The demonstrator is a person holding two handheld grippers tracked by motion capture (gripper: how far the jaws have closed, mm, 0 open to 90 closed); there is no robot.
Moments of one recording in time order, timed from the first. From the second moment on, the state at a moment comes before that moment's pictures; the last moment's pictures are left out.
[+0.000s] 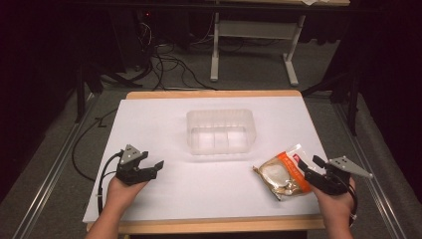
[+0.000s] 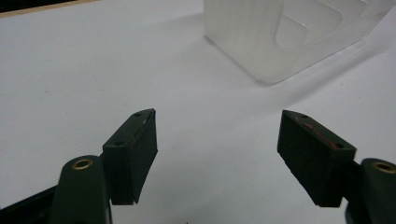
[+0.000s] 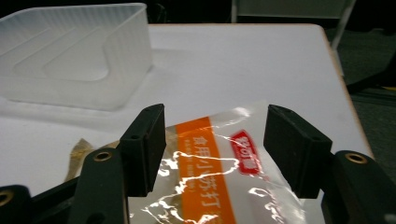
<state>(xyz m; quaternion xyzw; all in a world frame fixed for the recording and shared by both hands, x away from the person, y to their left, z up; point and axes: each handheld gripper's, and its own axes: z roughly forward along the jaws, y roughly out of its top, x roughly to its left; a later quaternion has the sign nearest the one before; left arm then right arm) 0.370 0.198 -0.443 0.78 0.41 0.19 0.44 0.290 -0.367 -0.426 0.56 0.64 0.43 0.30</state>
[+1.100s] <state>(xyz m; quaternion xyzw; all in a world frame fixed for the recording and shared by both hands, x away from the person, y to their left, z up) 0.371 0.192 -0.446 0.79 0.40 0.19 0.43 0.281 -0.426 -0.472 0.67 0.61 0.37 0.20</state>
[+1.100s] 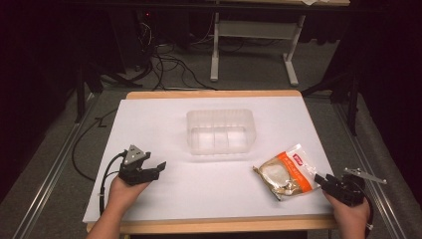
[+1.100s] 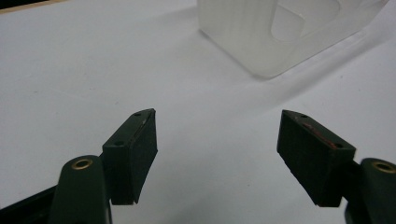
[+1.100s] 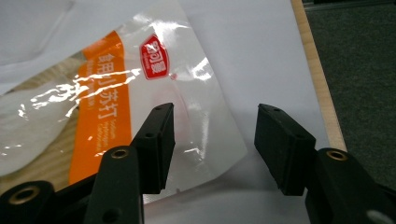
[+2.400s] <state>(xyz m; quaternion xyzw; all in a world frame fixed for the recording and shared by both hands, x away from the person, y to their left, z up) 0.369 0.187 -0.448 0.80 0.39 0.19 0.42 0.271 -0.415 -0.444 0.62 0.61 0.42 0.25</state>
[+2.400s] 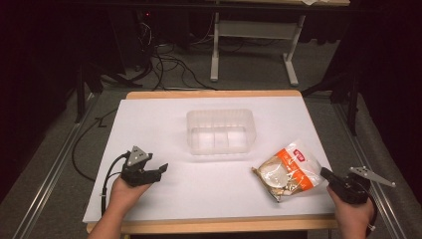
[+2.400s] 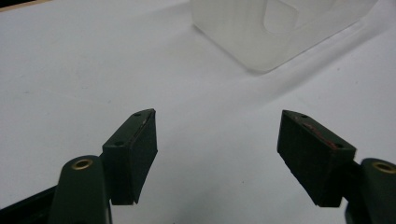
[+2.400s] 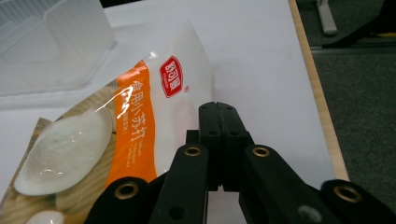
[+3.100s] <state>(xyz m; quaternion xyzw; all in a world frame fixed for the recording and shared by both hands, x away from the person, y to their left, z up) 0.368 0.189 -0.445 0.78 0.39 0.21 0.44 0.266 -0.364 -0.367 0.51 0.62 0.51 0.31</state>
